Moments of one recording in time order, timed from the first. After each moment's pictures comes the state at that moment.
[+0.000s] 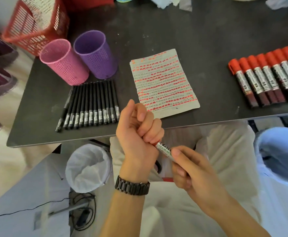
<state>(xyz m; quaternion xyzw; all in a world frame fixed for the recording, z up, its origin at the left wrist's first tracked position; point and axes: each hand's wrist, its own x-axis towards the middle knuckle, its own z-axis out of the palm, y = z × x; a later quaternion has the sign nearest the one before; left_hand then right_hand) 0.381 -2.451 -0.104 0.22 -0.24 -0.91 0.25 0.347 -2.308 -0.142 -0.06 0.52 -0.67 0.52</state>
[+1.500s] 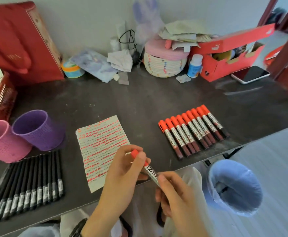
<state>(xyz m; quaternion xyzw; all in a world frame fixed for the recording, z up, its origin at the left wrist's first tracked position) 0.310 -2.418 -0.084 0.23 -0.66 -0.70 0.16 0.279 -2.276 -0.104 -0.05 0.68 -0.68 0.27</state>
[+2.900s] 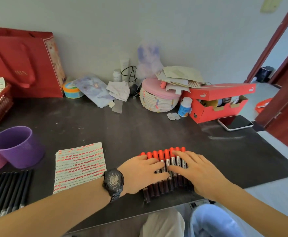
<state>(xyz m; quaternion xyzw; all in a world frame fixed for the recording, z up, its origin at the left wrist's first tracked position) 0.157 -2.429 -0.100 -0.25 -0.96 0.13 -0.01 0.041 -2.202 -0.087 -0.55 0.82 0.12 -0.02</state>
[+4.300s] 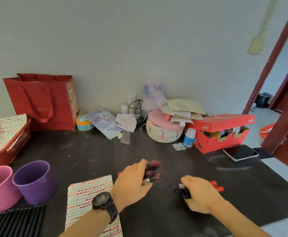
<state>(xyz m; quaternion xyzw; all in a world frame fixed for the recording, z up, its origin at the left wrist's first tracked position) 0.153 -2.478 -0.075 0.07 -0.95 -0.26 0.13 0.002 -2.249 -0.090 -0.46 0.88 0.01 0.07</state>
